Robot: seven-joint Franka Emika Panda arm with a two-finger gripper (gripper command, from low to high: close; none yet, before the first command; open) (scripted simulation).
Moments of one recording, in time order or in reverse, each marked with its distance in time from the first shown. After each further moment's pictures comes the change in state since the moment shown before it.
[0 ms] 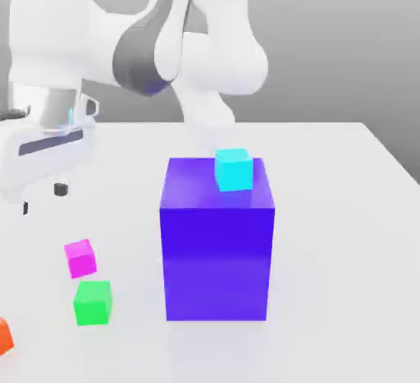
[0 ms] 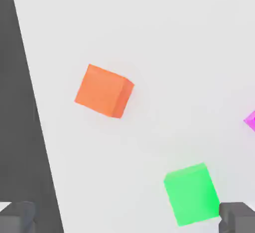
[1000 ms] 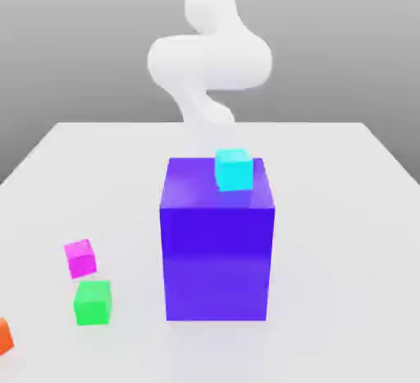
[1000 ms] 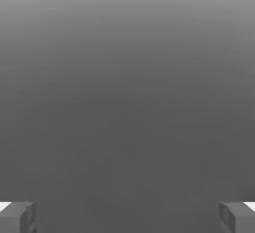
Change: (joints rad) arm 0.642 -0.563 -0.093 0.408 0.002 -0.408 -1.314
